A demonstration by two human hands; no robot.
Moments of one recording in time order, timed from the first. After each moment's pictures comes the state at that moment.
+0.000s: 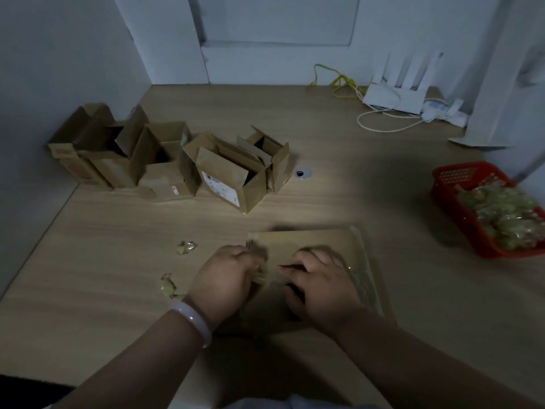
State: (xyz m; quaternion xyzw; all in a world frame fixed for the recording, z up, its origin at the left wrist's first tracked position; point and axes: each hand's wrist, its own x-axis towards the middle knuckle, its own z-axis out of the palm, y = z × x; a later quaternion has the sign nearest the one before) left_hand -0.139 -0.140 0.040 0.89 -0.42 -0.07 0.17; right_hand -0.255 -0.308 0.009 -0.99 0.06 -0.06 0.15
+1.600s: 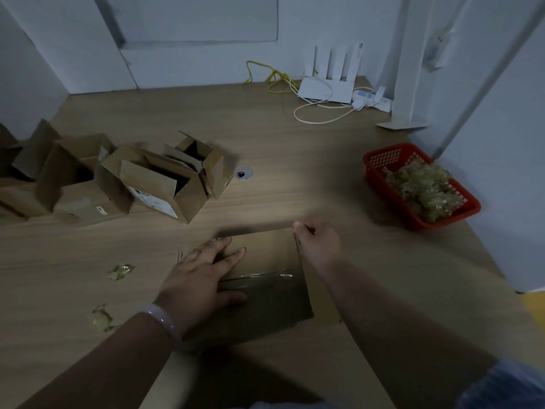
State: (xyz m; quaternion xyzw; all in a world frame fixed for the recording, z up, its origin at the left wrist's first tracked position) left_hand -0.141 -0.205 0.020 0.86 -0.48 -0.12 0.06; right_hand -0.247 -0.429 -0.015 -0.77 0.41 -0.17 0.46
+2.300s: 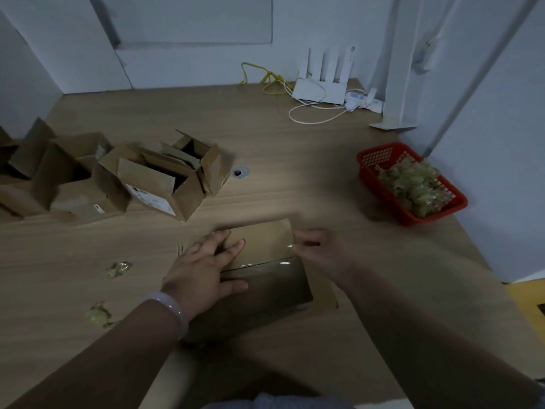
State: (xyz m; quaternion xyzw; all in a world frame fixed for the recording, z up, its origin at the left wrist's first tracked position) left_hand -0.146 -0.208 0.024 0.87 -0.48 -0.12 0.04; right_hand -0.287 -0.425 -0.001 -0.79 0.32 -0.07 0.52
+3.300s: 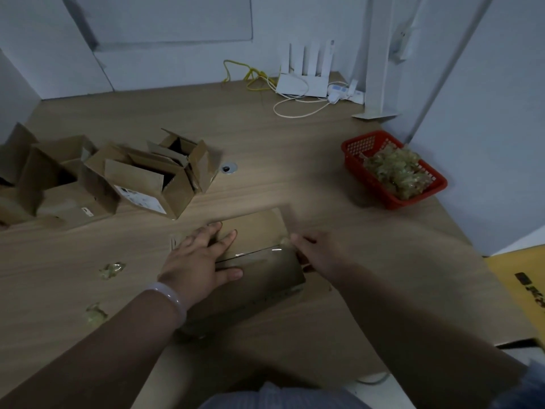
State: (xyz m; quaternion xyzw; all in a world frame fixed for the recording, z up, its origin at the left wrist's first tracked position) left_hand -0.144 -0.207 0.015 0.88 -0.46 -0.12 0.03; right_hand -0.311 -0.400 0.004 -0.72 0.41 -0.05 0.55
